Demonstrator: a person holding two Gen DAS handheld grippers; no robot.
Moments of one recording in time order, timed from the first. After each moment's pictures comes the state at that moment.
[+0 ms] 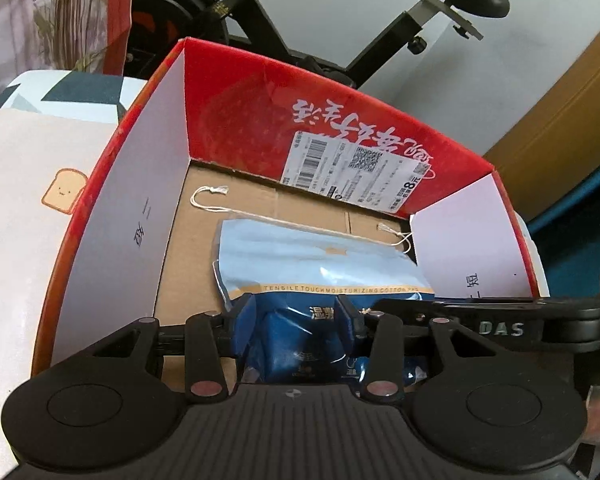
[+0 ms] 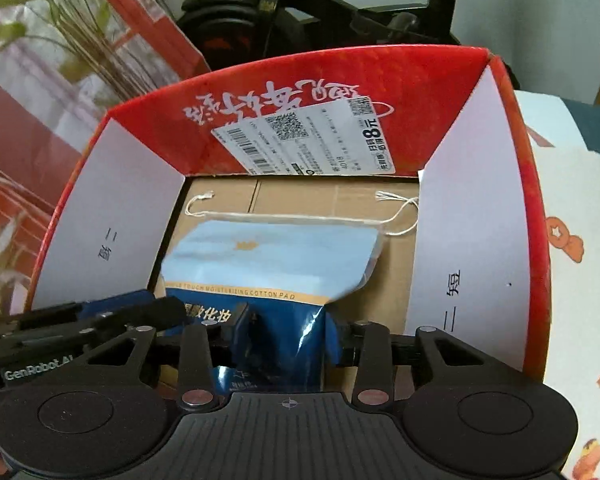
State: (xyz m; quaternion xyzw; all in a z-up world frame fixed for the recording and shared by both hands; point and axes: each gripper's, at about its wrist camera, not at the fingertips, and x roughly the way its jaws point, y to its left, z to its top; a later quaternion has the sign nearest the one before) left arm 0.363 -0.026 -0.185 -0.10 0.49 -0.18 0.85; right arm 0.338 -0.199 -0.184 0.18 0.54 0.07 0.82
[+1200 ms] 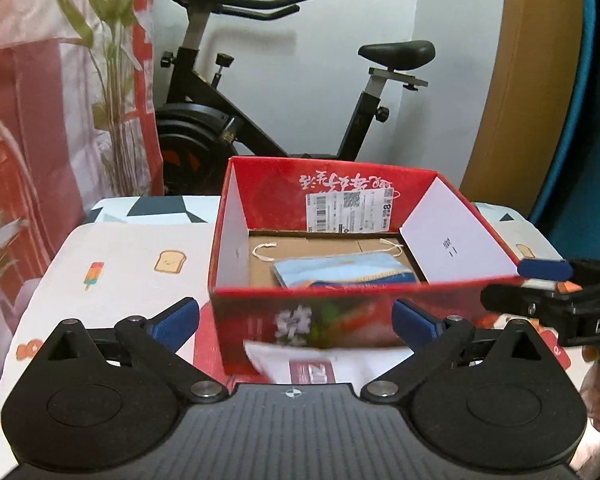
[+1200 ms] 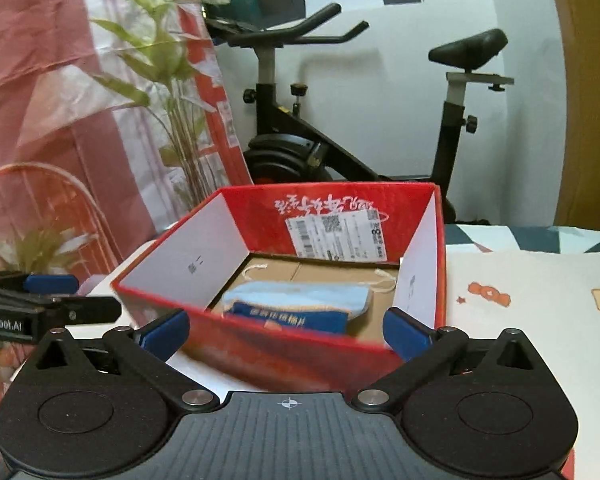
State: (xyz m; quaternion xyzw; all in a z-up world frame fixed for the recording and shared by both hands) left arm 0.214 0.009 -0.128 0.03 0.31 -0.16 0.94; right arm 0.147 -0.183 -0.119 0.11 0.29 0.08 0.95
